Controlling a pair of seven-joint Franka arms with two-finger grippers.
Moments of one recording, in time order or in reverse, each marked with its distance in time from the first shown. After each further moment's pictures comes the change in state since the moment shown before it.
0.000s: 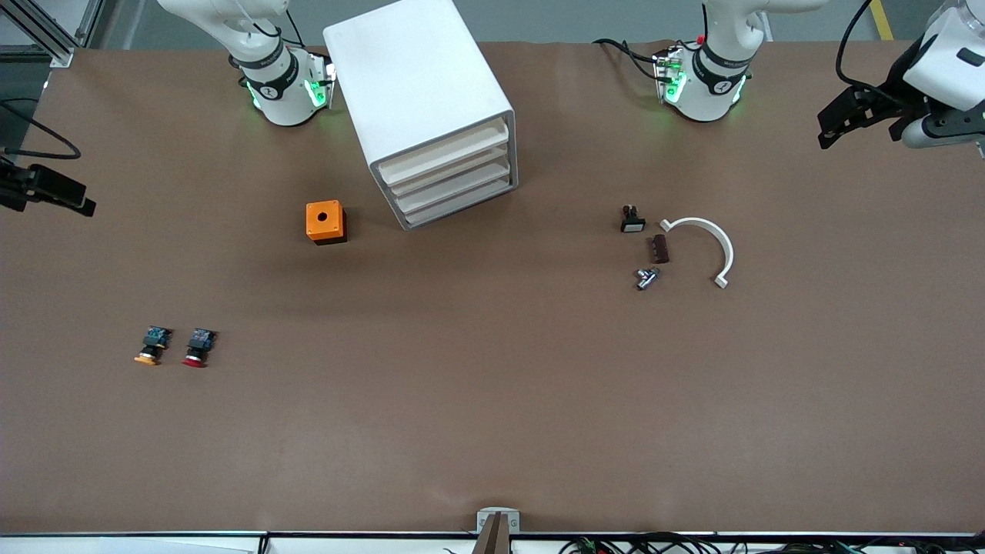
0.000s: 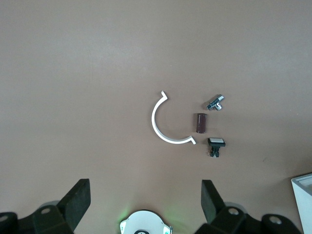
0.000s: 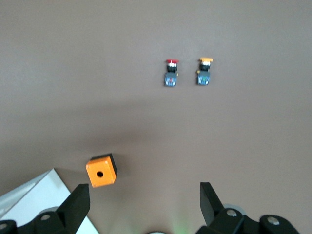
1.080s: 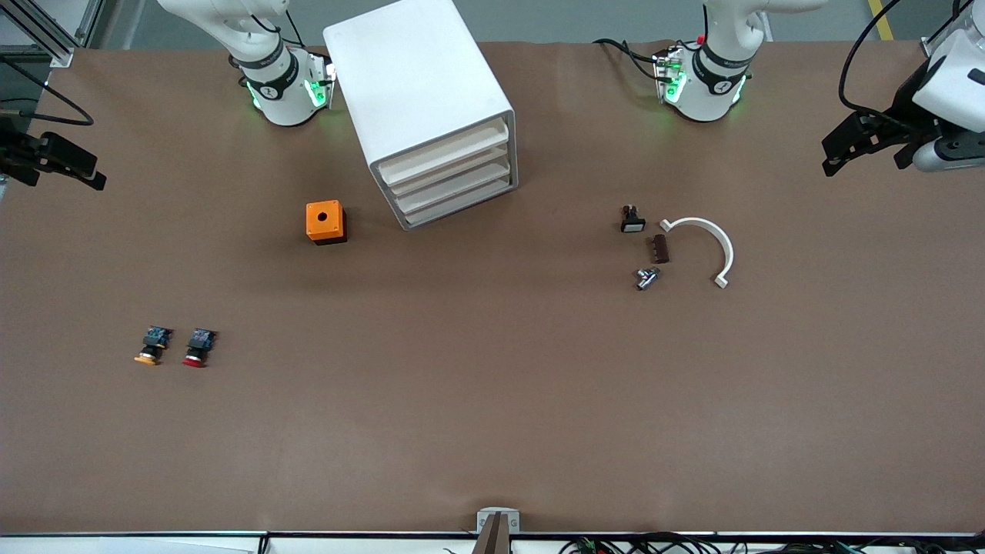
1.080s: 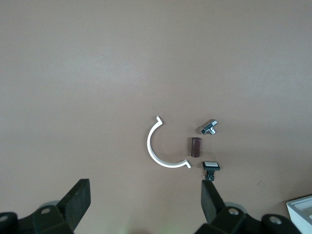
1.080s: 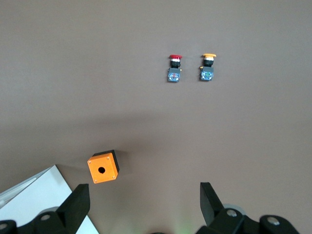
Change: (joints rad) left arm 0.002 0.076 -0.002 0.071 0.000 0.087 0.001; right arm 0.000 -0.162 0.005 -0.217 0.006 0.131 0.000
